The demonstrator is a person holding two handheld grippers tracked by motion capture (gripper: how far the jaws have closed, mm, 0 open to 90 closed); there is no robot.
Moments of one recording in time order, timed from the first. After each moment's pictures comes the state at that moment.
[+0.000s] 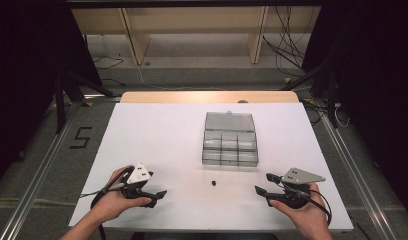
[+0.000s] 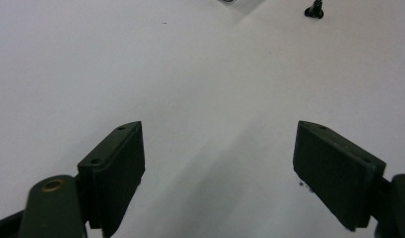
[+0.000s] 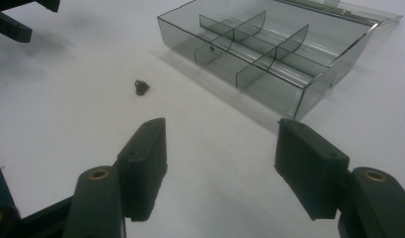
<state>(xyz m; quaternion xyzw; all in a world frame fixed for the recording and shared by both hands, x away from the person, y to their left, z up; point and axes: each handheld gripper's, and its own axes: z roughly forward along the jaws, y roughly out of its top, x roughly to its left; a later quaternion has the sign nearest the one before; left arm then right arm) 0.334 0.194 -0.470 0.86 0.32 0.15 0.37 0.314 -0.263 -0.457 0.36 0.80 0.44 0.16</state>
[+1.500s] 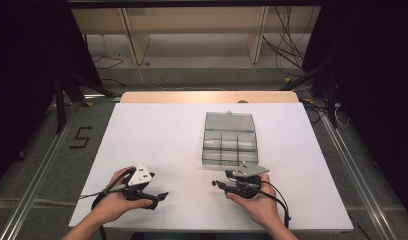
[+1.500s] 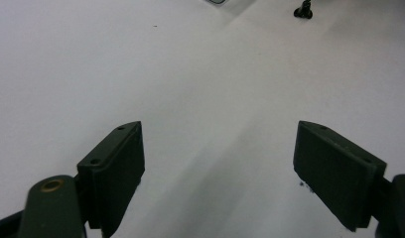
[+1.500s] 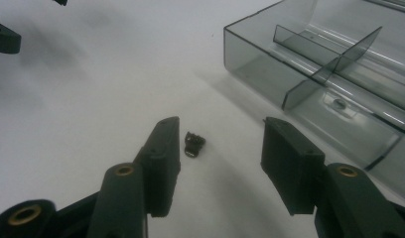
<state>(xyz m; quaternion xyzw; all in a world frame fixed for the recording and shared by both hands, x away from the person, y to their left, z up) 0.330 0.190 -0.468 0.87 0.30 0.15 0.37 0.347 -0.155 -0.484 0.33 0.83 0.43 0.14</state>
